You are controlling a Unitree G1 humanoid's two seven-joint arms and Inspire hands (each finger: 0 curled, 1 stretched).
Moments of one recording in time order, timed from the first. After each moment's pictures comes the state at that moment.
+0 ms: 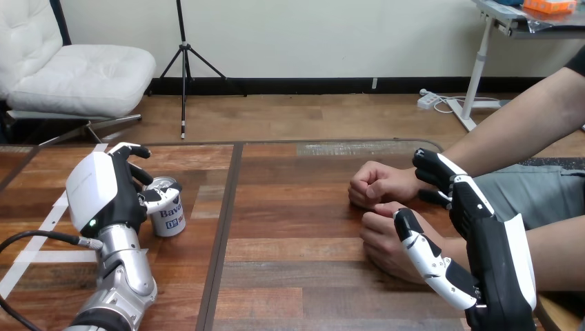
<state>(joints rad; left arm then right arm) -0.64 0.30 -0.18 1.29 0.44 -0.27 0.73 0.34 -0.08 0.00 -0.06 -0.23 -0.64 -0.10</state>
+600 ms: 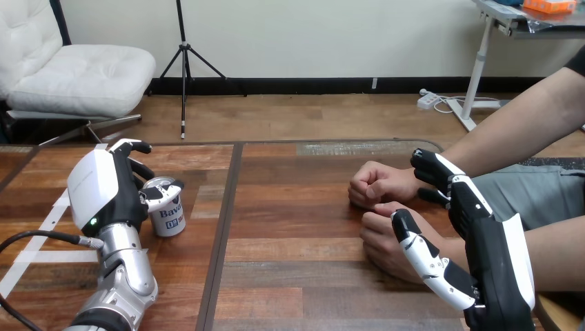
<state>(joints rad) -0.64 0.30 -0.18 1.29 0.44 -0.30 0.74 0.34 -0.08 0.00 -0.06 -0.24 -0.64 -0.10</state>
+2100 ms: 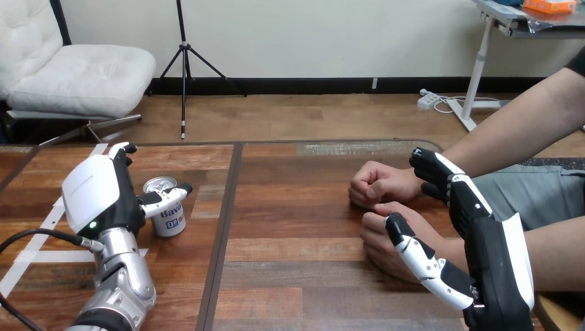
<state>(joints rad) -0.64 0.30 -0.23 1.29 0.49 -0.16 0.75 0.33 -0.08 0.00 -0.06 -0.24 -0.65 -0.10</state>
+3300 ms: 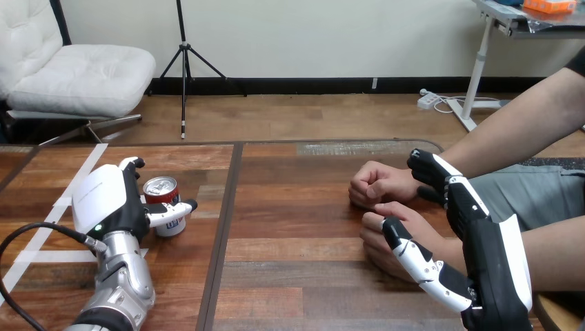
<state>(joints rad) -0.65 0.30 -0.23 1.29 0.49 -0.11 0.63 0.34 -0.08 0.00 -0.06 -0.25 -0.65 -0.10</state>
